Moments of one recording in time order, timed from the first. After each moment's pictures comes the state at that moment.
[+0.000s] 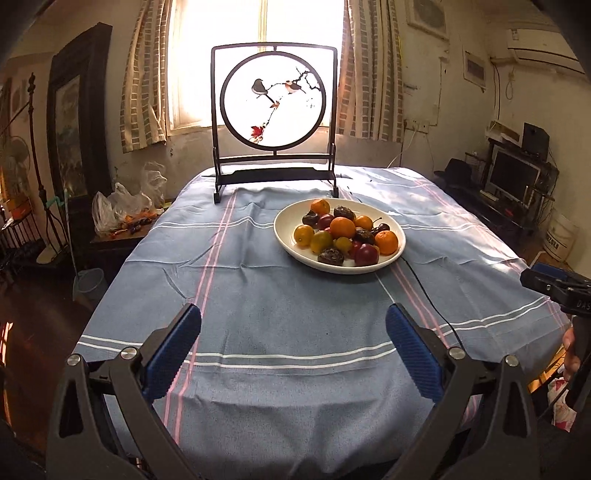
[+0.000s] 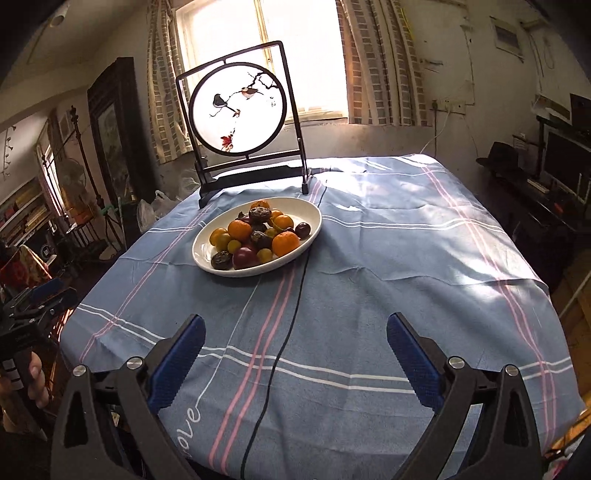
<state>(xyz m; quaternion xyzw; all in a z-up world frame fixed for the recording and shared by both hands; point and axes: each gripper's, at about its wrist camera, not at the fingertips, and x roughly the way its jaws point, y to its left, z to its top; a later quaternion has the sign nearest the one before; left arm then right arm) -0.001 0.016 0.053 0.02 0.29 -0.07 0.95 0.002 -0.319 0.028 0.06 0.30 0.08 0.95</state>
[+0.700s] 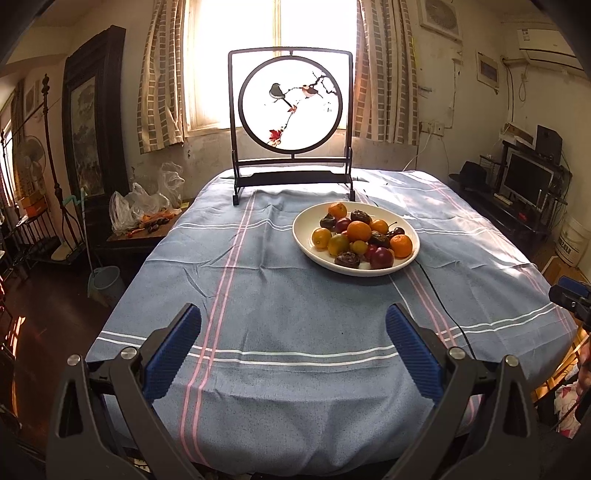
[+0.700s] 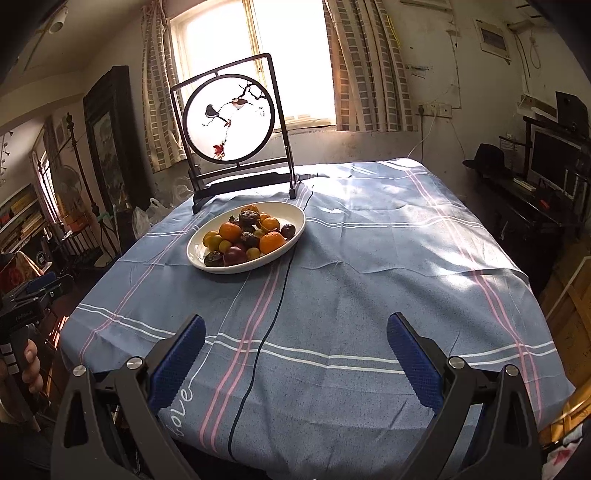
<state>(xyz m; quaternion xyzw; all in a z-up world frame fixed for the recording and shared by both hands) -0.008 0.019 0.062 0.02 0.29 -0.03 0.96 -0.030 -0.332 0.031 0.06 0.29 0.06 0.95</state>
